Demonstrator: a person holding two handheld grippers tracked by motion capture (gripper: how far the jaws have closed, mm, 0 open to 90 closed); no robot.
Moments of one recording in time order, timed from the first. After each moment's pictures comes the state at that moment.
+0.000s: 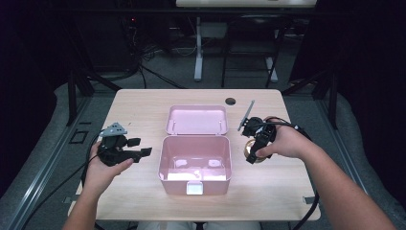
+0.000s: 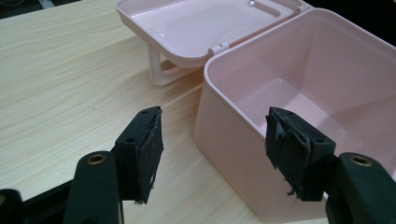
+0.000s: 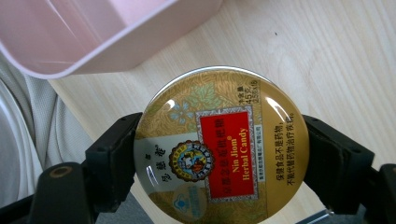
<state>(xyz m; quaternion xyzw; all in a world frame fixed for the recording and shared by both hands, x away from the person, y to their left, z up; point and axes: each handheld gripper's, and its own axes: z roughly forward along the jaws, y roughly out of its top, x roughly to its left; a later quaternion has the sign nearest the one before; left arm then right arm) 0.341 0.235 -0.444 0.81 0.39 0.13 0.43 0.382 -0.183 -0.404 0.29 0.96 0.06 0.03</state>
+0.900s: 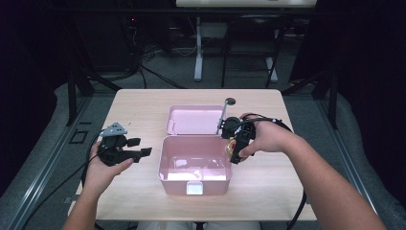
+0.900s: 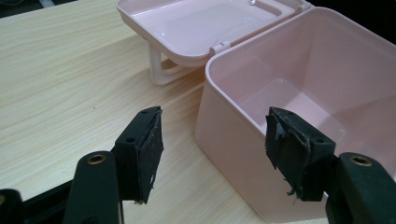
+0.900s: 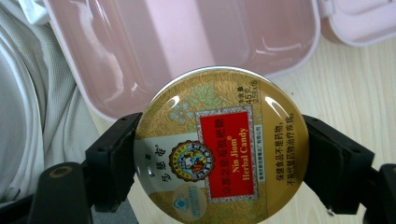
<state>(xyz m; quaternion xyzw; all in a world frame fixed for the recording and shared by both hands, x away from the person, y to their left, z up) 0.341 0.234 -0.445 0.81 0.39 0.13 0.43 0.379 -0.125 -0.391 0.17 0.98 0.06 0.03</state>
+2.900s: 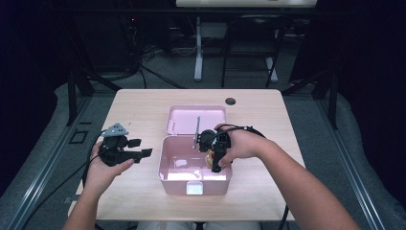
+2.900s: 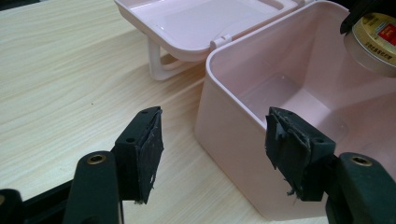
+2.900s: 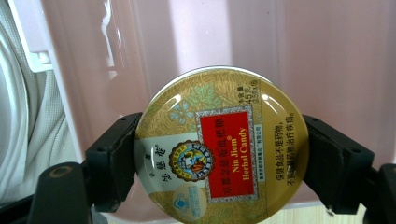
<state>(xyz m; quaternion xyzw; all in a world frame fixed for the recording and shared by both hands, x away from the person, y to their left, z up) 0.343 0.234 -0.448 0.81 0.39 0.12 0.42 0.378 -0.069 -0.433 0.08 1.00 0.05 0.02</state>
